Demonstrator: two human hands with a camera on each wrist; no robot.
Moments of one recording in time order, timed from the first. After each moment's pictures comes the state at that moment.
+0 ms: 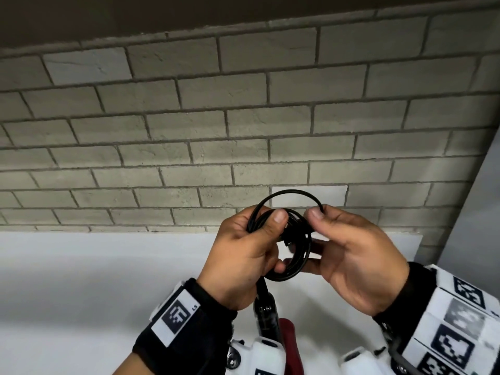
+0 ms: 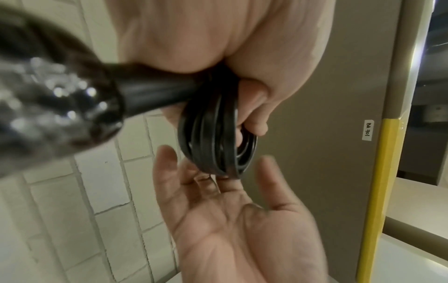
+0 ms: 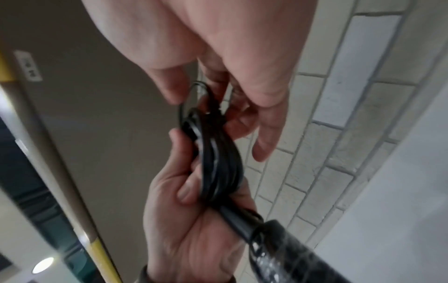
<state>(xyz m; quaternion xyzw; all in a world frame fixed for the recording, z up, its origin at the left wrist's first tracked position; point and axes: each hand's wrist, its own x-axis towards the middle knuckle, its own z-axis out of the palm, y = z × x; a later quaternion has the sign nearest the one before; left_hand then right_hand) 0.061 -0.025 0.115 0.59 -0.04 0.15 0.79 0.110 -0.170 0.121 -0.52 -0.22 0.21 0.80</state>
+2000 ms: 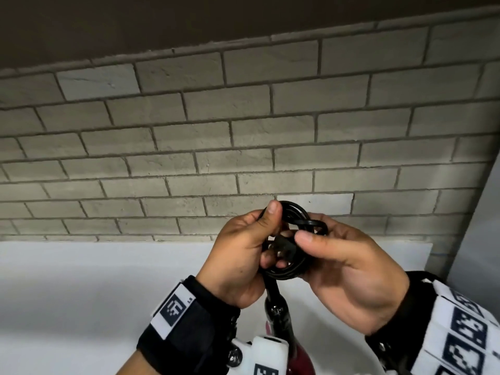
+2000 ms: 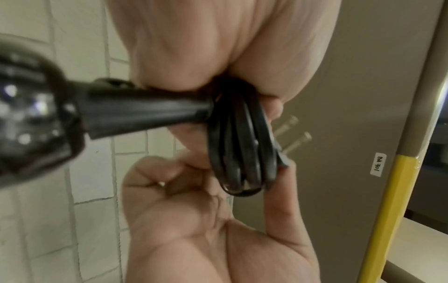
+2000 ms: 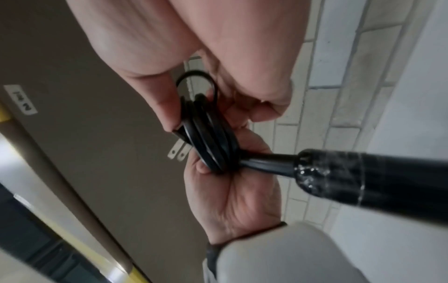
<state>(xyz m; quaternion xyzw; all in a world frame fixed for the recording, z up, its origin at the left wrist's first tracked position) 0.066 -0.020 0.131 0.54 -0.08 0.08 0.84 0.100 -0.156 0.127 -0.43 -0.28 0.26 0.82</state>
